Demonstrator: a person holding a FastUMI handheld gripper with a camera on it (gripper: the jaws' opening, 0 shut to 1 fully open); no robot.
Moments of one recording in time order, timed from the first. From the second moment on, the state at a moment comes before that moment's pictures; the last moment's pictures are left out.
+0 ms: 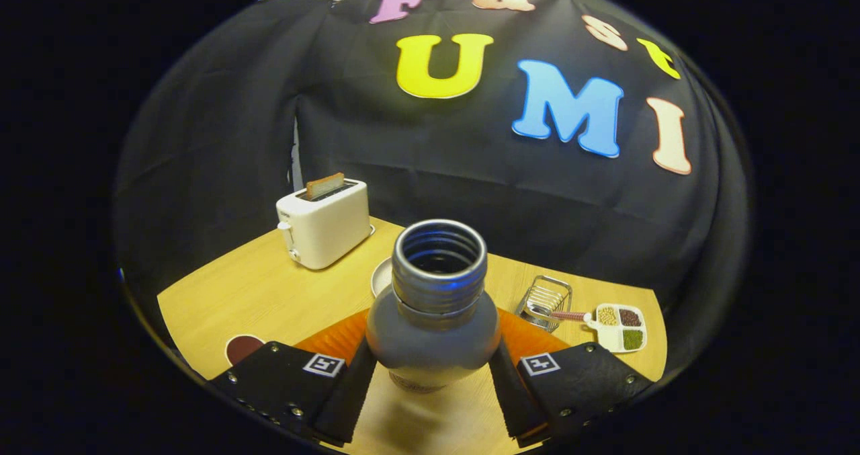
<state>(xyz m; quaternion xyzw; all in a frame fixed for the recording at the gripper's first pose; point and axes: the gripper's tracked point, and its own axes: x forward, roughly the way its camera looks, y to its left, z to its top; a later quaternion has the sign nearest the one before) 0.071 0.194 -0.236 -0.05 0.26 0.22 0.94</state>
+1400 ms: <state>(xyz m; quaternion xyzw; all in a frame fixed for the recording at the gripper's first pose) 0.089 0.218 -0.328 -0.03 0.32 0.25 0.91</state>
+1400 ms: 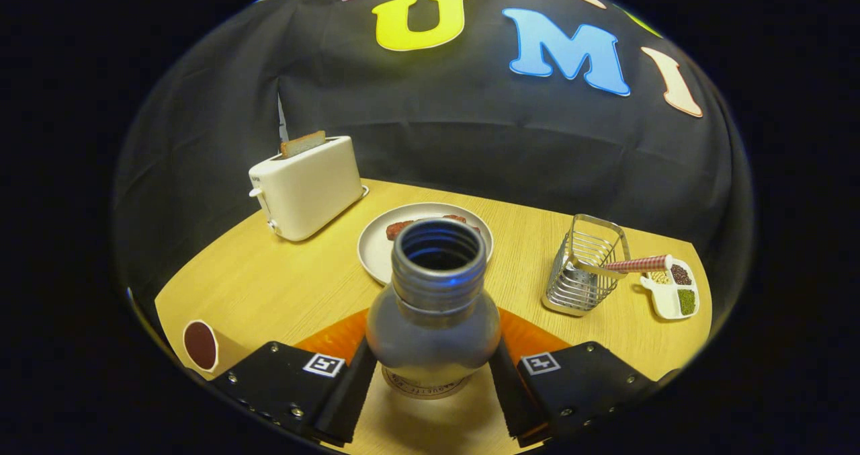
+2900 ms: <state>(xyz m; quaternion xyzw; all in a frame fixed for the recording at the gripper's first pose) 0.055 0.059 0.011 0.04 0.01 0.03 1.00</state>
